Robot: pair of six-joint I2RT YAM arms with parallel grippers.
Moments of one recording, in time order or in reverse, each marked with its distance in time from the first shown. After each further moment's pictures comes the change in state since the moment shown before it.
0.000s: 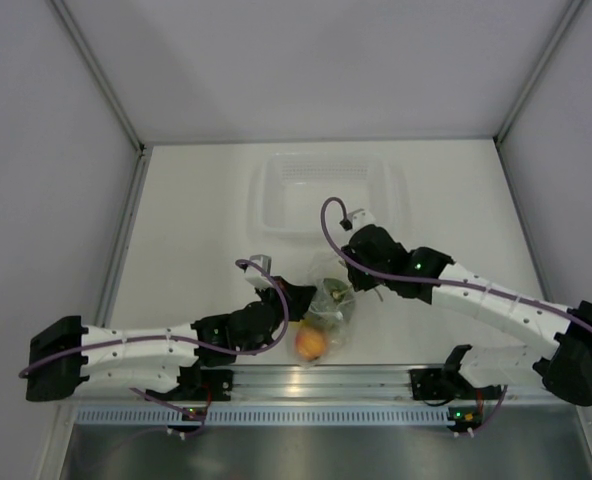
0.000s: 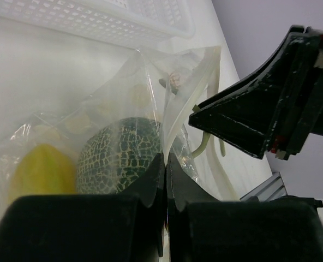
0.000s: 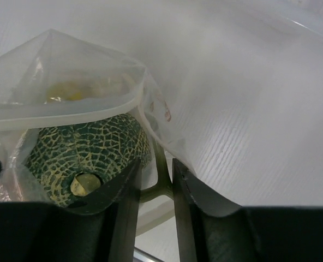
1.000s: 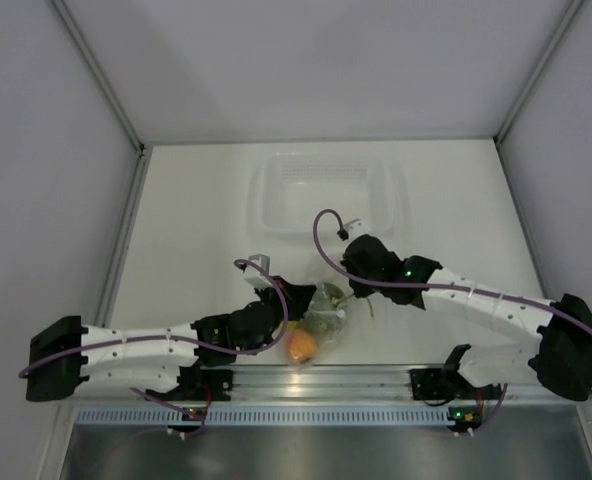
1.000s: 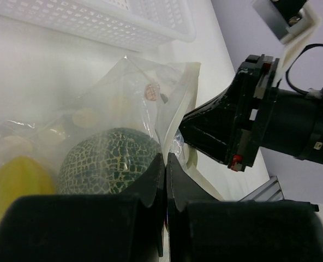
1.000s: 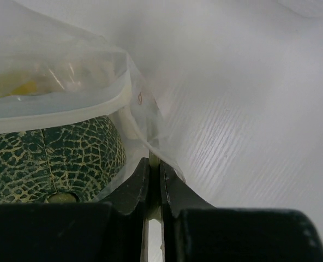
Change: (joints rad) left arm 0.000 0.000 0.002 -0.005 -0.013 -0.022; right arm 0.004 0.058 -0.131 0.140 0.008 -0.009
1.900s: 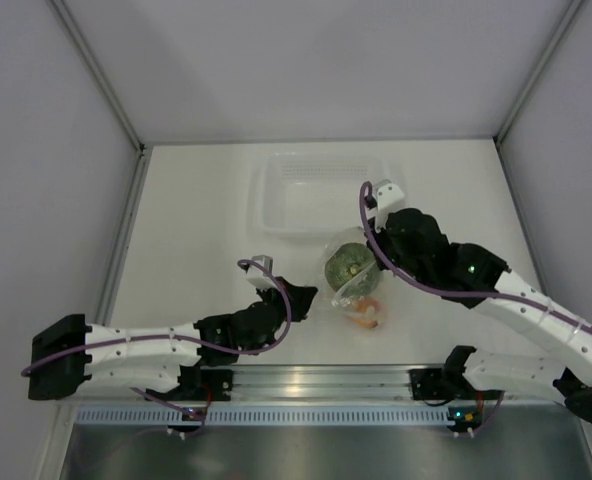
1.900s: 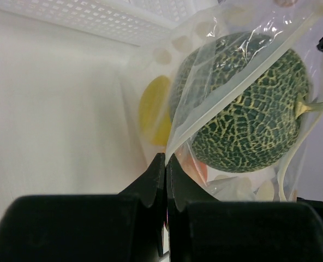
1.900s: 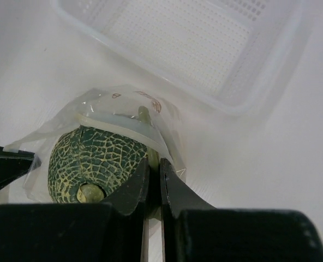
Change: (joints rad) left arm 0.000 0.025 0.000 0.001 0.009 0.005; right arm 0.012 -0.215 0.307 -0.225 0.142 -0.203
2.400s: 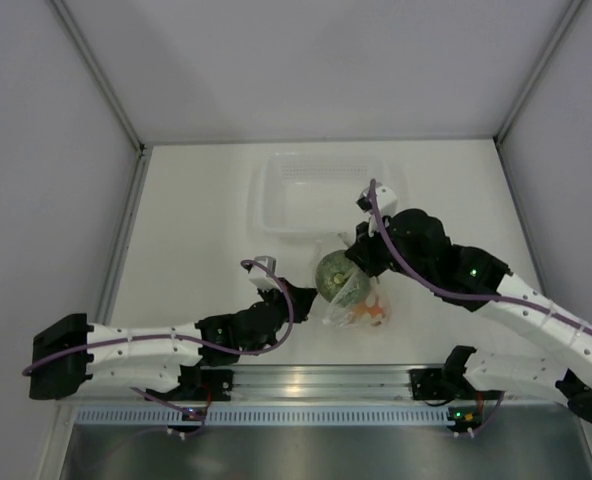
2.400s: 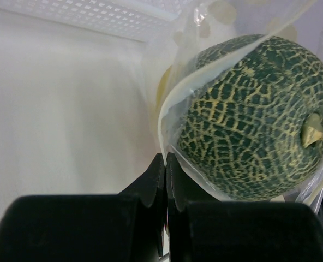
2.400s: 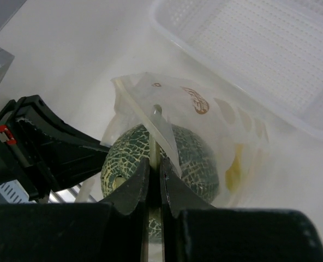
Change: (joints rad) left arm 0.000 0.010 0.001 -0.003 0.013 0.023; right arm 0.010 -0.038 -0.013 0.092 -0.238 0.086
